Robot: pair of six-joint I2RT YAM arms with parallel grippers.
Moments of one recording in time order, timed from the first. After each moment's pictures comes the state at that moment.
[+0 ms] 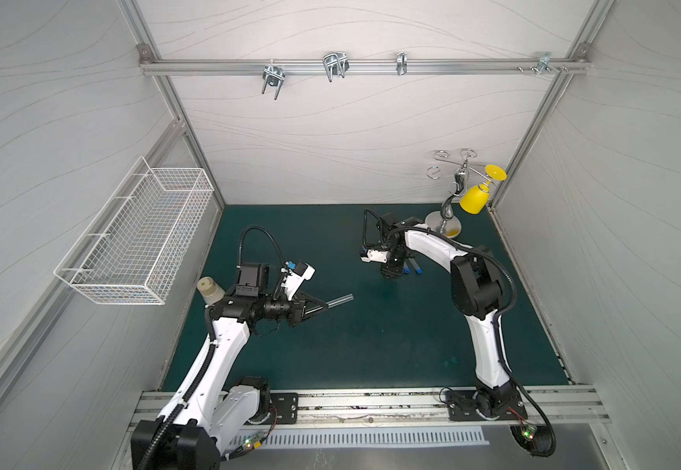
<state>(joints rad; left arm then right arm) -0.07 0.96 0.72 -0.72 1.09 0.24 0.55 2.21 1.80 -1.03 -0.10 -0.79</state>
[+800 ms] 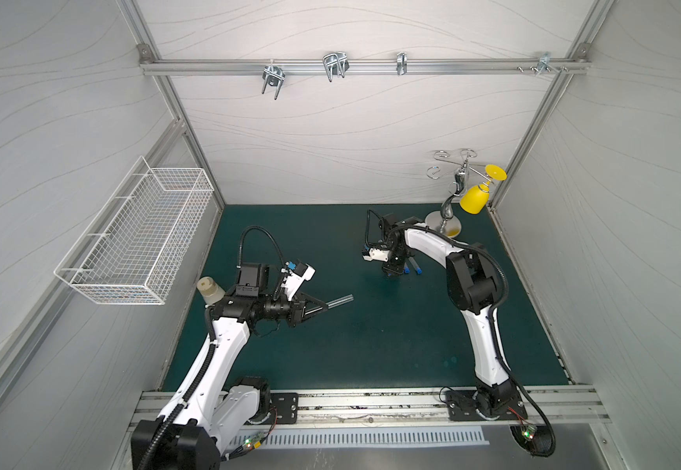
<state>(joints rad) -0.07 0.96 0.72 -0.73 1.09 0.25 0.52 2.28 1.85 -1.03 -0.11 -0.78</state>
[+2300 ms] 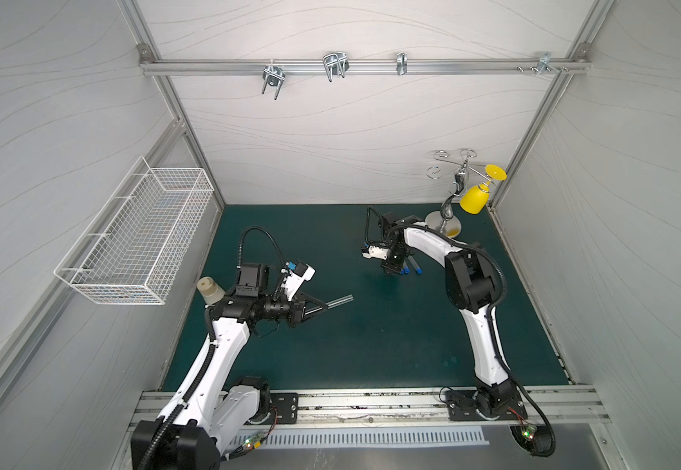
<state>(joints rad) -0.07 0.96 0.72 -0.73 1.09 0.25 0.52 2.30 1.88 -1.04 -0.14 -0.72</state>
